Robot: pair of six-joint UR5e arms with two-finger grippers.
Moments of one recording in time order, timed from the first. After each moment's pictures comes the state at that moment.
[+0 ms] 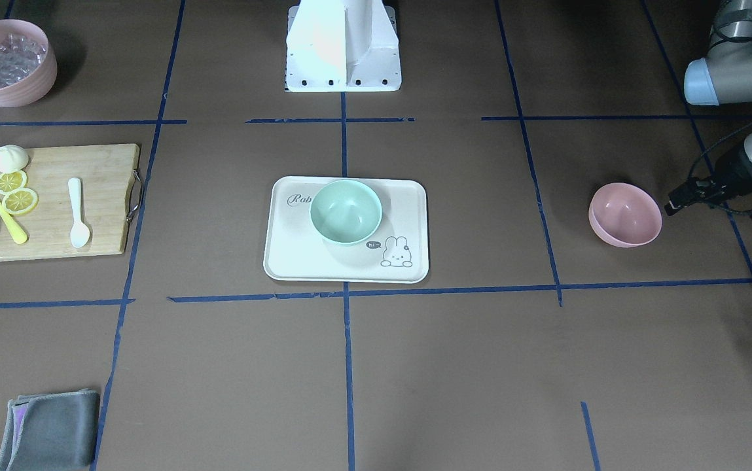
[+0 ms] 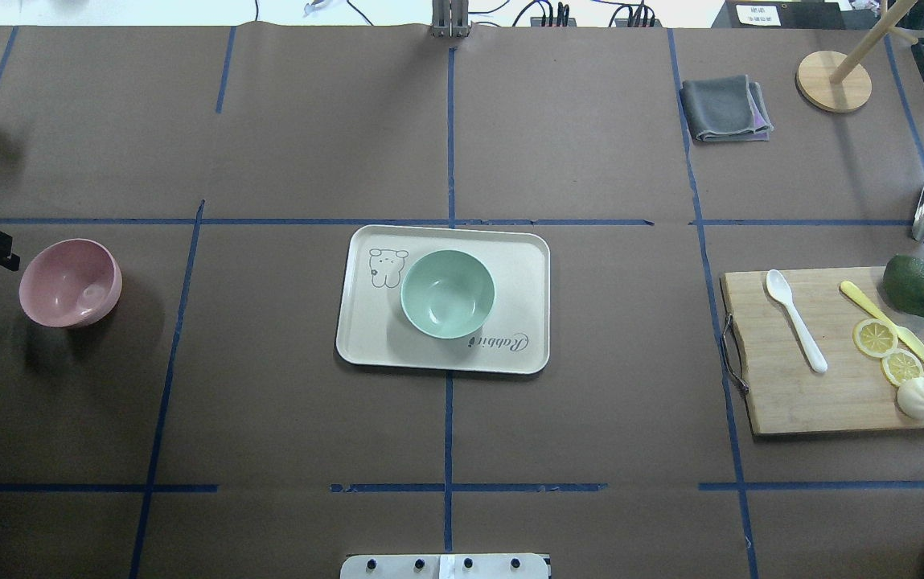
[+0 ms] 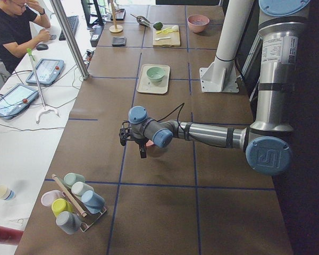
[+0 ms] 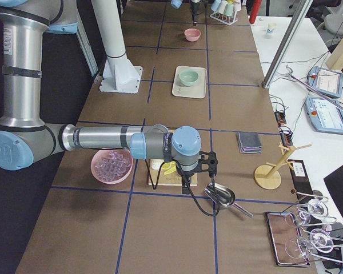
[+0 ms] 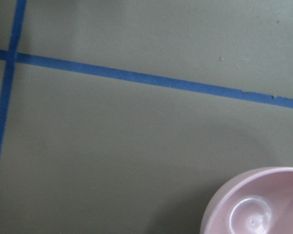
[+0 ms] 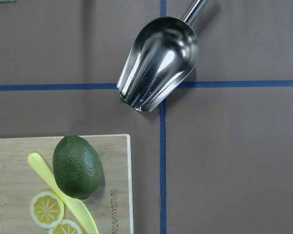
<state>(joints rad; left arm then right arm) -1.10 -1.57 -1.59 -2.04 -2.29 -0.84 1.62 -1.69 1.75 -1.59 2.41 0.01</state>
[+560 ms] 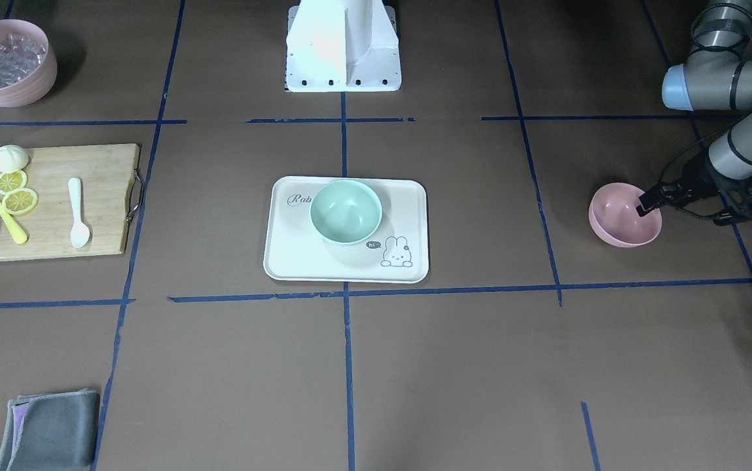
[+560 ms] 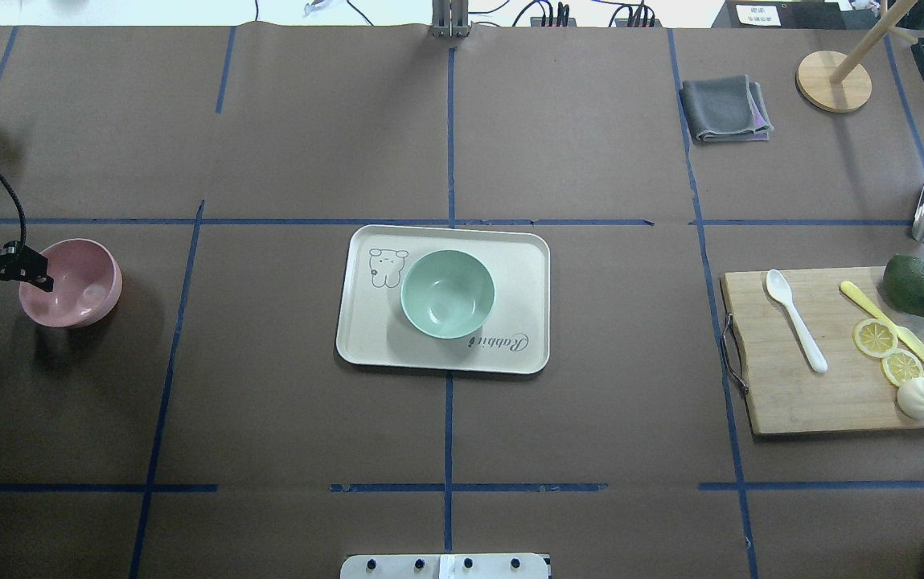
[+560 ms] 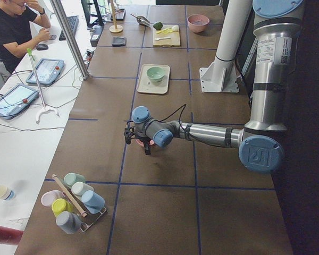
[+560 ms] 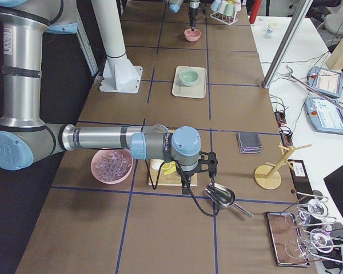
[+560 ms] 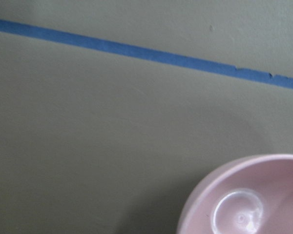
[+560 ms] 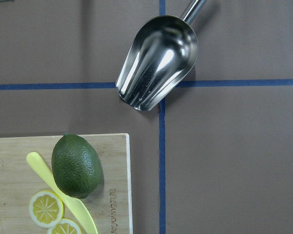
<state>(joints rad) -1.03 -1.58 -1.58 -2.08 -2.29 -0.91 1.62 -1.69 1.75 -1.59 2.41 0.01</state>
